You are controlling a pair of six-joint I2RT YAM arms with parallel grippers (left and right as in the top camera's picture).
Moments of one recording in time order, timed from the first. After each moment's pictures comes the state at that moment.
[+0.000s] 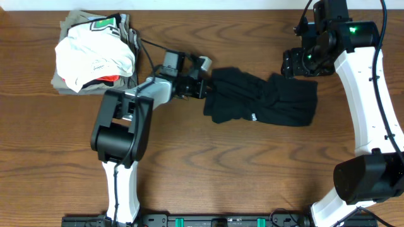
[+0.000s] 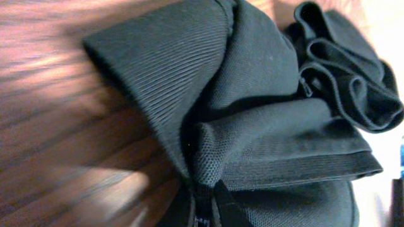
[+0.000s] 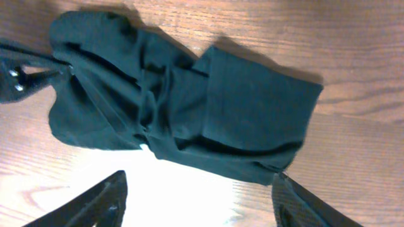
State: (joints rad) left arm -0.25 2.18 1.30 -0.11 0.82 -0.12; right arm 0.09 1.81 1.85 -1.30 -0.10 0.02
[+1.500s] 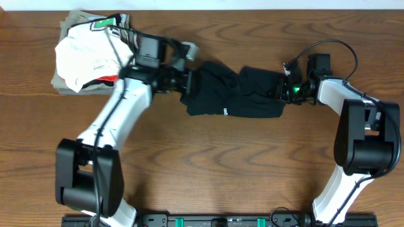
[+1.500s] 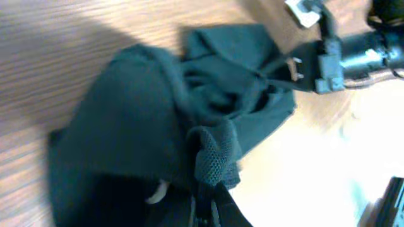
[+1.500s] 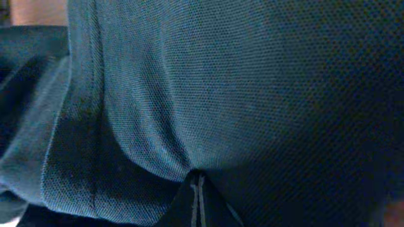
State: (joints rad) left arm -0.31 1.75 1.30 -0.49 0.60 -0.05; right arm -0.06 2.06 1.19 -0.38 -0.68 0.15
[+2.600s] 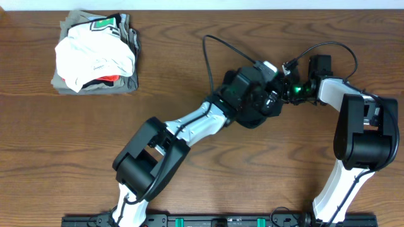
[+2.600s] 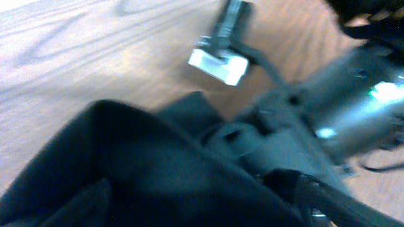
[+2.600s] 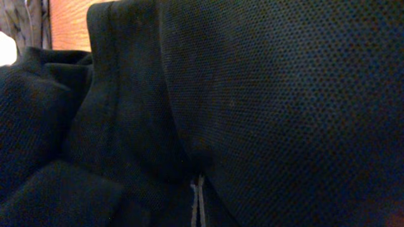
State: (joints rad) left arm -0.75 2.04 1.29 0.17 0.09 -0.10; right arm -0.08 2.11 1.20 -0.37 -0.79 0.14
